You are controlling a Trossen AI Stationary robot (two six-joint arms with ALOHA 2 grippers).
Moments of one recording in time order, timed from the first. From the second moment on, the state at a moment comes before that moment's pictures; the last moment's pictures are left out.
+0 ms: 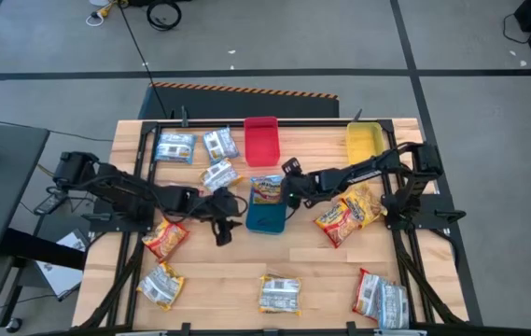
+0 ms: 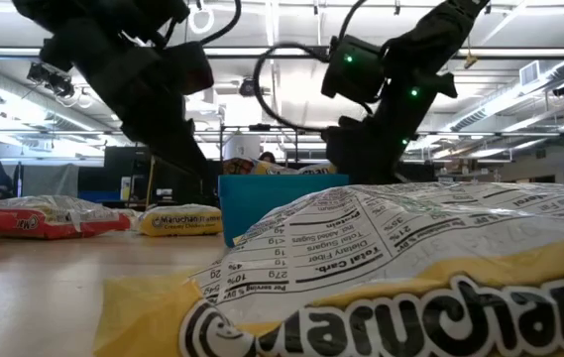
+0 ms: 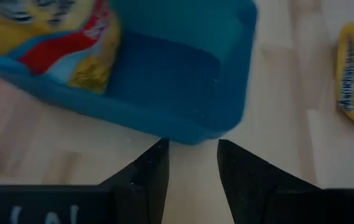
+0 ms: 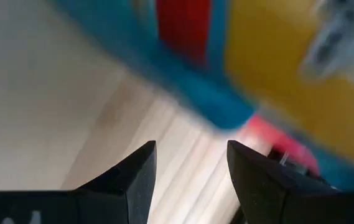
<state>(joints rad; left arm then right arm) -0.15 1.44 0.65 0.05 -0.13 -0.27 -0.05 1.78 0.97 -0.26 0.57 -0.85</state>
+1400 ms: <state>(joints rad) -0.15 1.54 0.66 0.06 -0.35 -0.43 0.21 1.67 0.97 -0.33 0.01 -0.04</state>
